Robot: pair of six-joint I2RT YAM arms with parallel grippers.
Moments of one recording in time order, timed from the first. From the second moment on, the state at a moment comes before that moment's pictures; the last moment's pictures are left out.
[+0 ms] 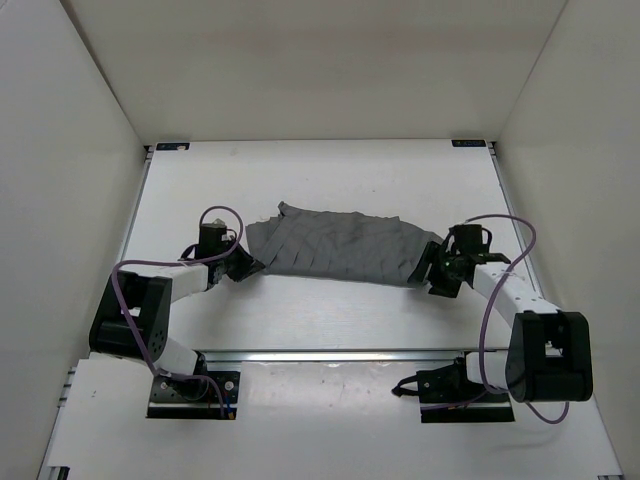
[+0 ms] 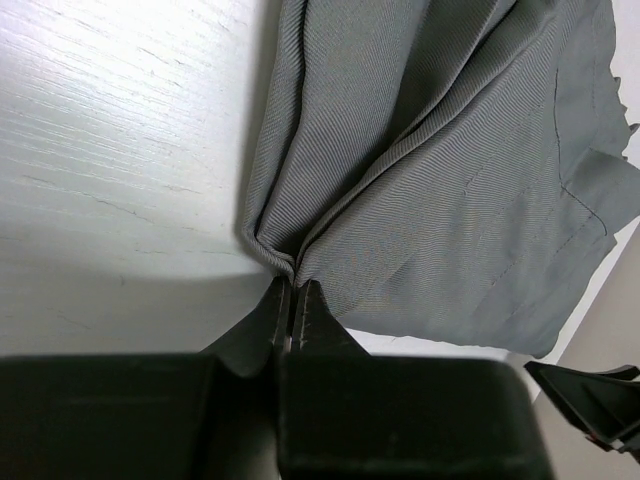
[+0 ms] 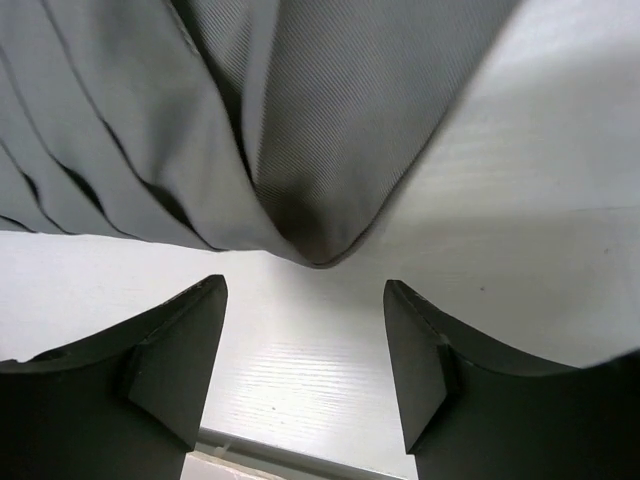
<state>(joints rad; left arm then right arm) -0.17 1.49 0.55 0.10 0.25 -0.89 0.02 1.25 0.63 -0.45 -0.28 0.44</state>
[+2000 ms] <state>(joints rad) -0.69 1.84 1.37 -0.26 0.17 -0.59 0.40 1.72 0.79 0.05 -0.43 0.67</state>
